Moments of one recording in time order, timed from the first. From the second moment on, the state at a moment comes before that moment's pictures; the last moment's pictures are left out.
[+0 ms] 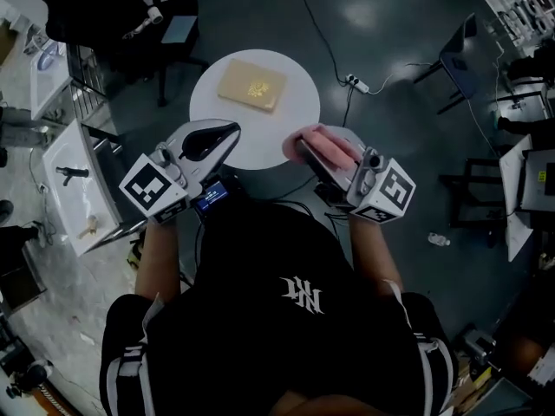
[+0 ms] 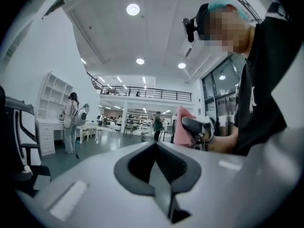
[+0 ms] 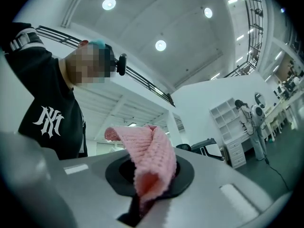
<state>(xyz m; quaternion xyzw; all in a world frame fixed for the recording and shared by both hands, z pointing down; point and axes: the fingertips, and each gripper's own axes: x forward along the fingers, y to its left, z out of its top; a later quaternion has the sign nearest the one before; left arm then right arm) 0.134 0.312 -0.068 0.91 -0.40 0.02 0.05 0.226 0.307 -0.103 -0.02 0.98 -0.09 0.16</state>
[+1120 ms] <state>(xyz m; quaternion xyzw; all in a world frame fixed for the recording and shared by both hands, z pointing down) 0.261 0.353 -0.019 0.93 -0.35 0.07 0.04 0.308 0.357 -0.060 -0.06 0.99 -0.07 0.10</state>
